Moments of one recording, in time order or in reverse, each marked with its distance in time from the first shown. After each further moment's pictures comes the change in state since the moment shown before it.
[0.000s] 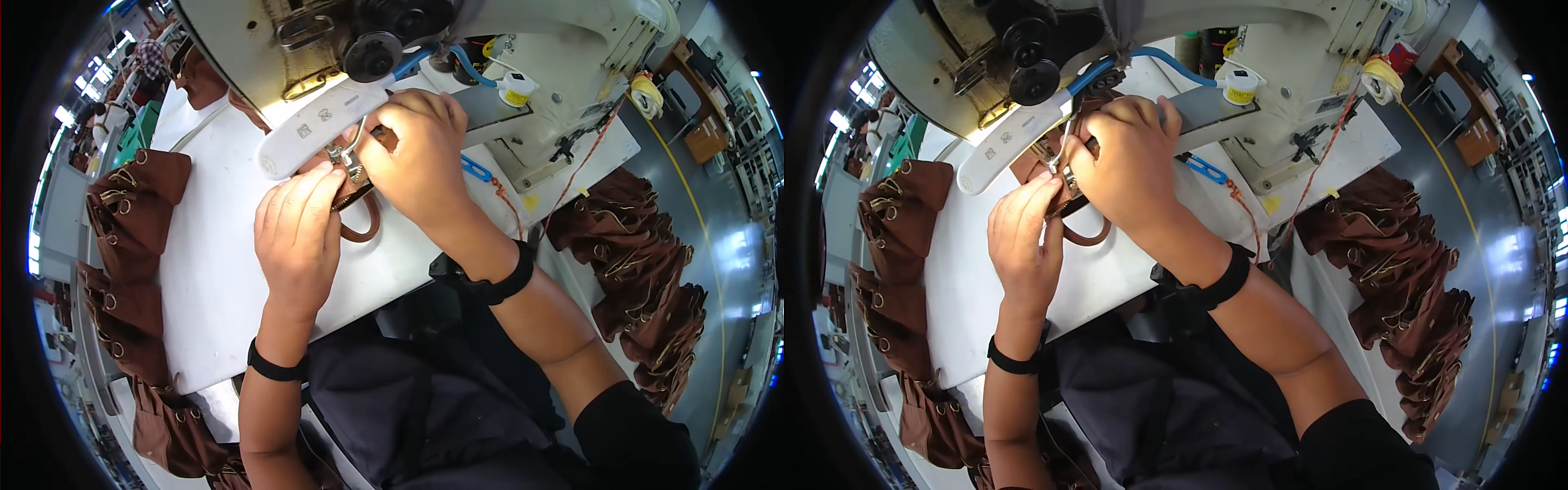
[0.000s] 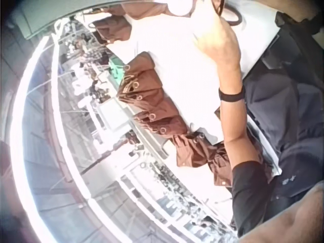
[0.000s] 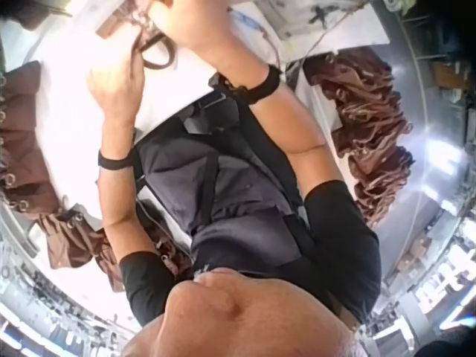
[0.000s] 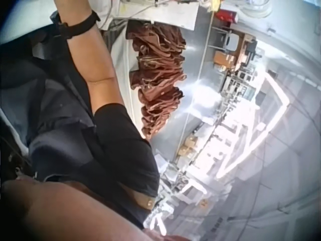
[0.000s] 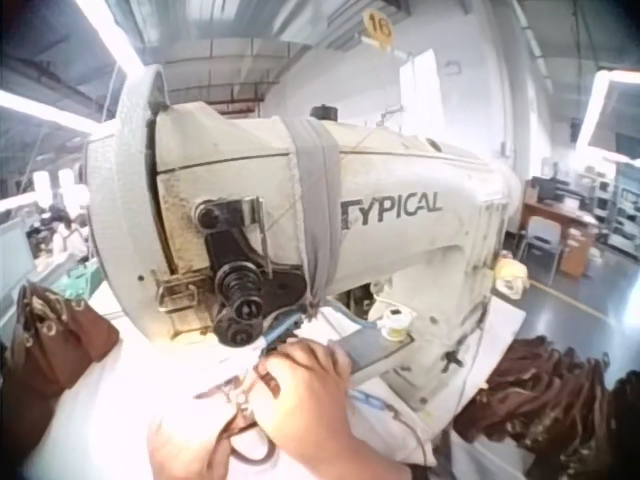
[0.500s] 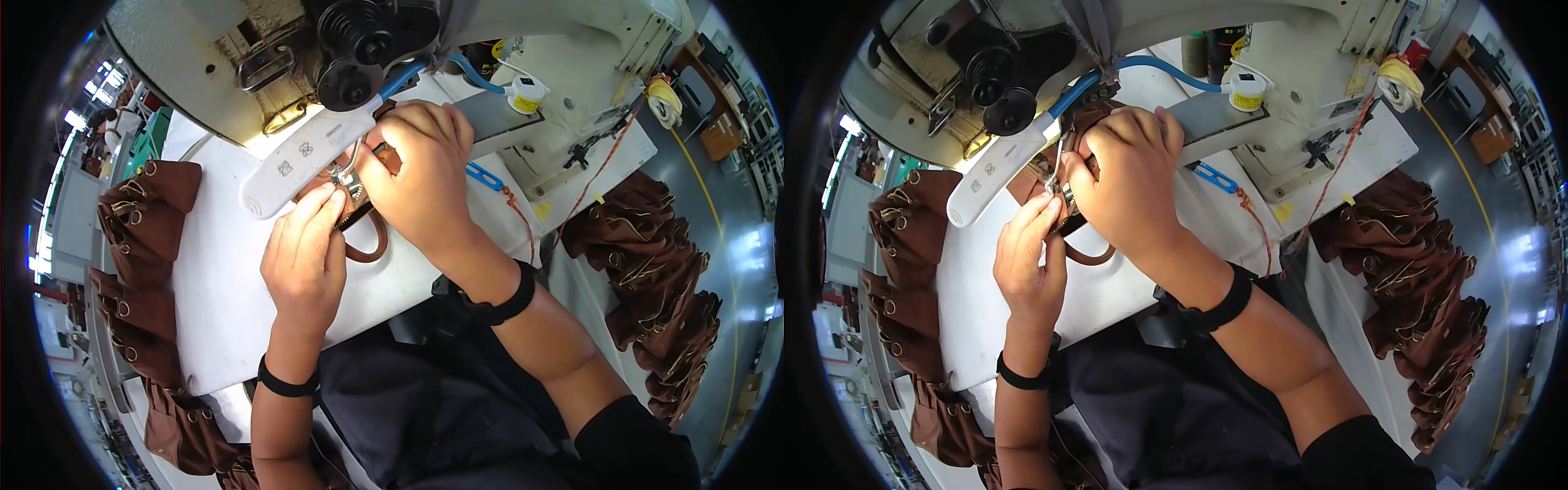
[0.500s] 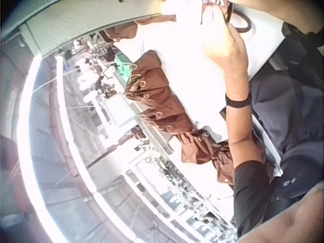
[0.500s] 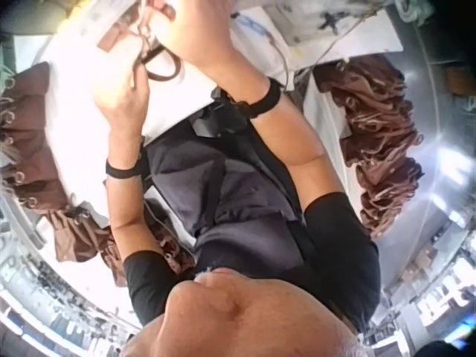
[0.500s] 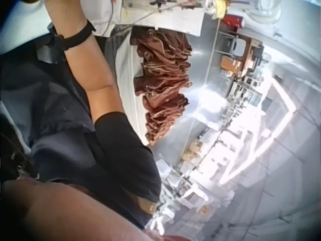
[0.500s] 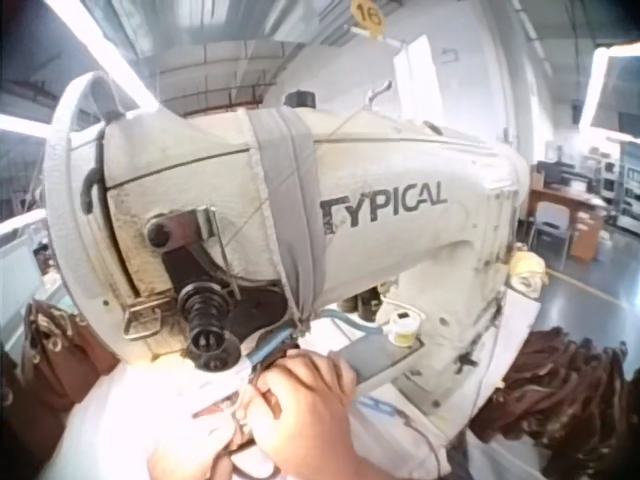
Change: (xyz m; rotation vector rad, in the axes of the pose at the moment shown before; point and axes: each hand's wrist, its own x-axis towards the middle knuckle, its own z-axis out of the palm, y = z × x) left_hand 0.005 0.011 -0.004 -0.075 -0.045 -0.105; right_hand -0.003 0.002 0.002 0.069 0.086 -0.032
